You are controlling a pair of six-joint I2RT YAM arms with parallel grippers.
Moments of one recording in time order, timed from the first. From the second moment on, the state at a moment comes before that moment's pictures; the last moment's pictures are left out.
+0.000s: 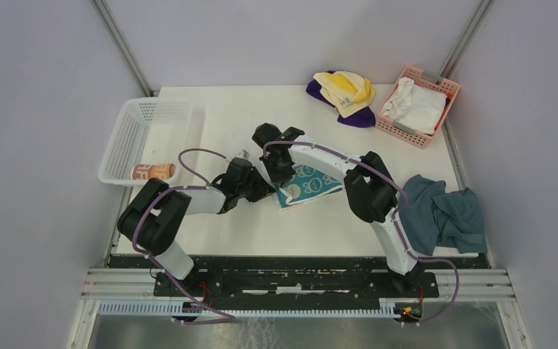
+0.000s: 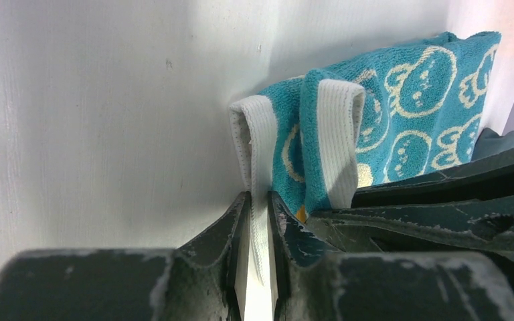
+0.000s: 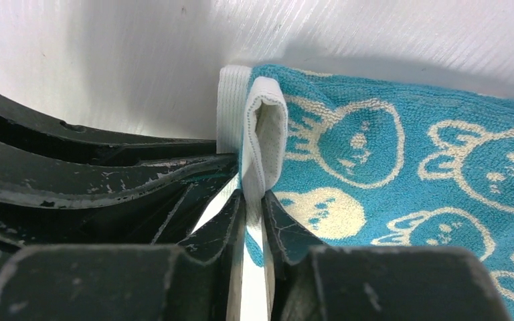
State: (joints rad) left arm -0.53 1.63 0.62 0.29 0.11 -0.94; right arm 0.82 2.23 1.89 -0.94 0.03 0.38
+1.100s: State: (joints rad) left arm -0.54 1.50 0.55 0.21 0.03 -0.97; right arm 0.59 1.72 1.35 -0.70 -0.05 0.29
